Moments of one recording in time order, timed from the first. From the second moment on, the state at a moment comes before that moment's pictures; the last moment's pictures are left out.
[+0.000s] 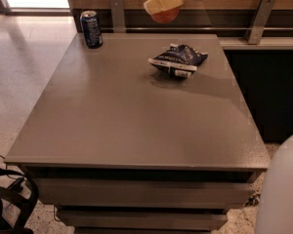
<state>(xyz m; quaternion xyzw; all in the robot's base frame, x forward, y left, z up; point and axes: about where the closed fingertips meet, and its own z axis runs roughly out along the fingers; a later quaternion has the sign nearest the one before) 0.691 -0.044 1.042 -0.51 0.69 0.24 0.46</state>
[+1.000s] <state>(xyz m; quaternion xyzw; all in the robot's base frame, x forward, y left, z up) 0.795 0.005 0.958 -0.52 0.72 0.20 0.42</state>
